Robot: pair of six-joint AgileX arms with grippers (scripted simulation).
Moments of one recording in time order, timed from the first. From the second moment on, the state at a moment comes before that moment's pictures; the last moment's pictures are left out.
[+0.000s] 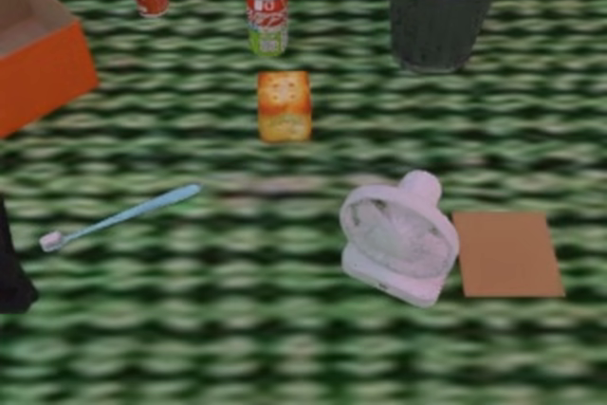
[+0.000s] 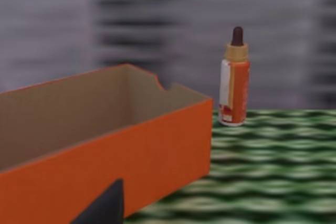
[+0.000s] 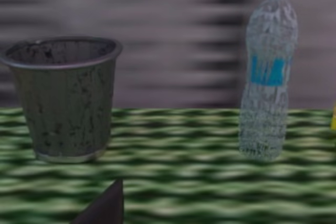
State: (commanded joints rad) left arm 0.00 0.00 0.00 0.00 0.00 0.00; right arm 0.00 0.00 0.00 0.00 0.00 0.00
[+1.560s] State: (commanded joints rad) left arm 0.00 0.00 0.00 0.00 0.00 0.00; right arm 0.64 1.87 1.76 -1.37 0.00 -0.35
